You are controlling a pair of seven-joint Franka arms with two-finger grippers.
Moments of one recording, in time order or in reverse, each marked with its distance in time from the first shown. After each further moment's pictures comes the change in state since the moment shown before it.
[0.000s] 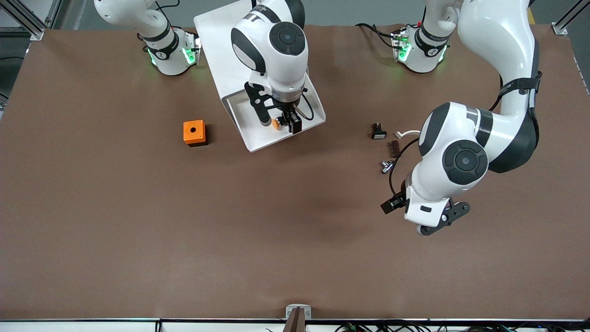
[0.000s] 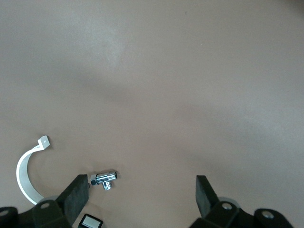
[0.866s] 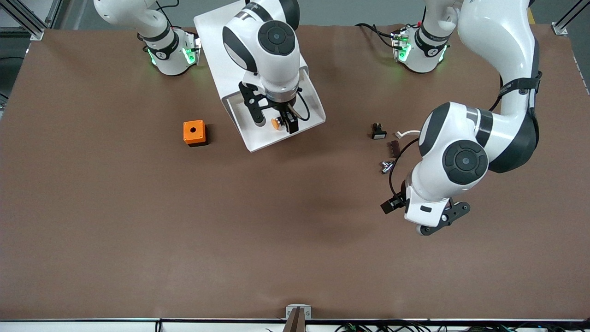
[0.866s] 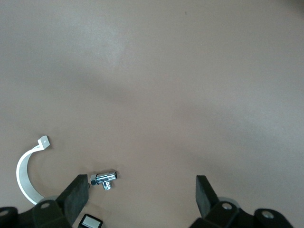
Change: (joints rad) left arm 0.000 0.000 0.000 0.000 0.000 0.000 0.000; right arm -0.023 -0.022 0.002 0.000 0.035 0.013 -0.007
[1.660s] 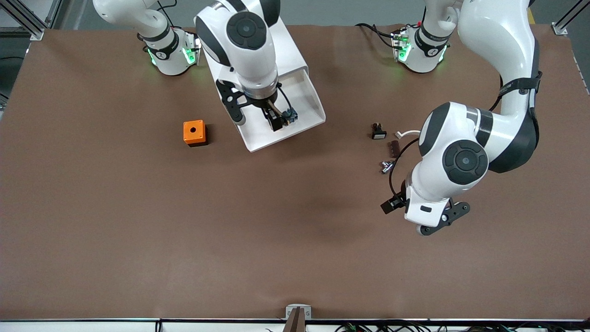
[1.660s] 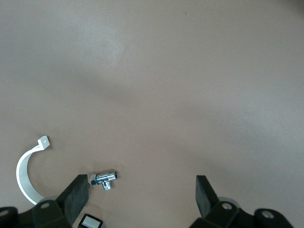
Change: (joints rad) left arm 0.000 0.000 0.000 0.000 0.000 0.000 0.000; right arm -0.056 -0.089 0.001 -0.057 0.016 -0.057 -0.084
